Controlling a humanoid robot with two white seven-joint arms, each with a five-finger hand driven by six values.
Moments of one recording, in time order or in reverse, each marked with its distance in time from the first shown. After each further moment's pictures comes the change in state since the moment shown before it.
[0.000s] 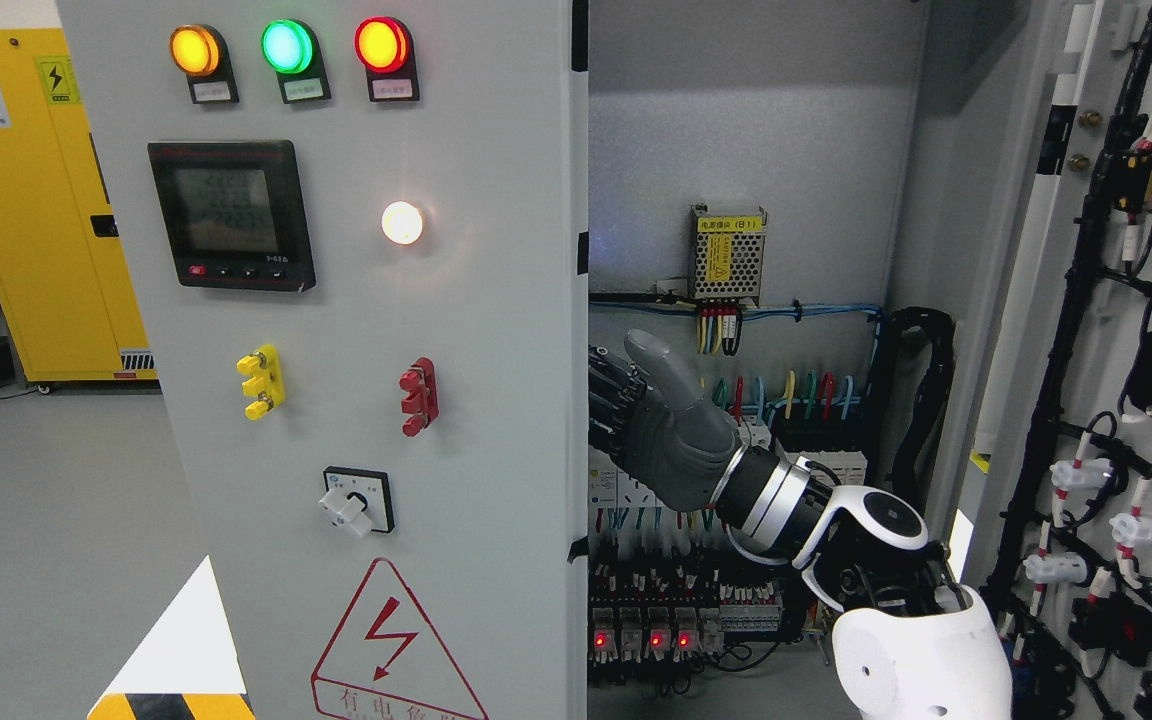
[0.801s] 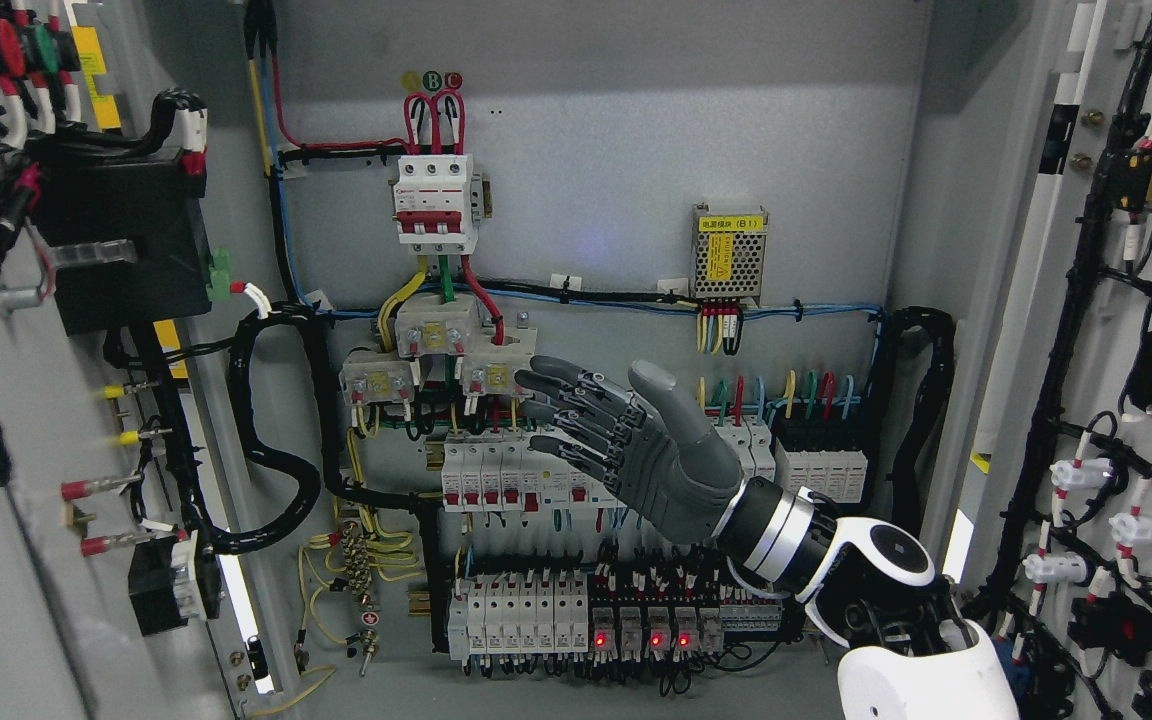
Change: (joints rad) left arm 0.000 0.000 0.001 0.000 0.000 0.000 0.000; right arm 0.096 -0.019 0.037 -0.116 -0.062 -0.001 0.009
